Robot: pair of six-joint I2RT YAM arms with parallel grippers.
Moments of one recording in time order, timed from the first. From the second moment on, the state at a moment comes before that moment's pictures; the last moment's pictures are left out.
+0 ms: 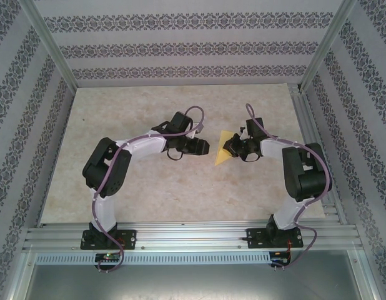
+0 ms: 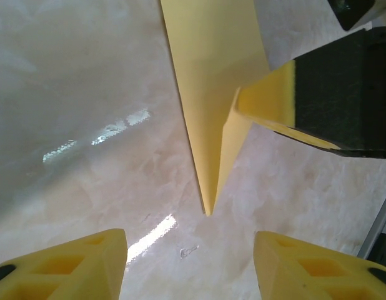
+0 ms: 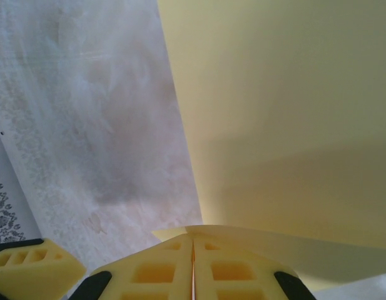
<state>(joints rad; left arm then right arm) -0.62 1.96 1.33 -0.29 0.51 -0.48 0.17 1.75 0.89 -0.15 -0.58 0.79</state>
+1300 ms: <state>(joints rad) -0.73 2.24 1.56 -0.31 0.55 -0.53 0.15 1.81 0.89 -0.13 -0.61 0.79</state>
